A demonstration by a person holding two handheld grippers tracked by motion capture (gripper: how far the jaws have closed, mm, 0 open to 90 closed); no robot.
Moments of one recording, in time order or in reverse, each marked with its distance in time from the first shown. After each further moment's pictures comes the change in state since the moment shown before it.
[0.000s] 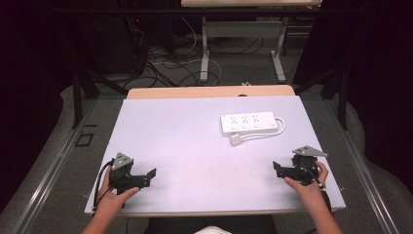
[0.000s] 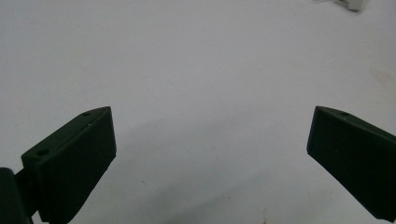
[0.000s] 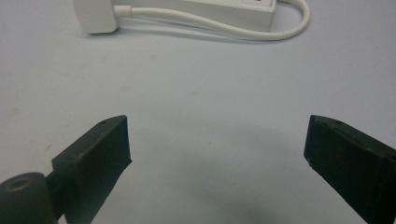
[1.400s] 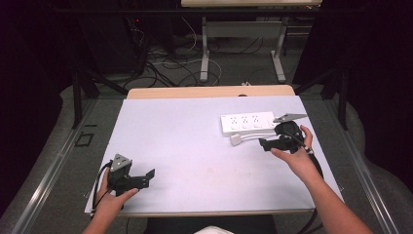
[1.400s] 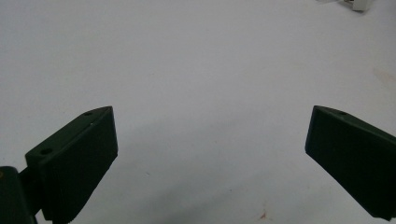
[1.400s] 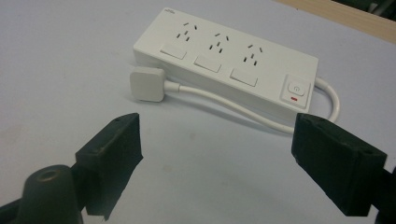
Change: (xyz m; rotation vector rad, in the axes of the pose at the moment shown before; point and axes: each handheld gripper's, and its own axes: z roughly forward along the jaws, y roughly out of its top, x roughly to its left) left arm -0.002 -0.002 -0.005 -0.004 0.025 -0.012; right arm 0.024 0.107 0.010 0.090 0.093 -0.141
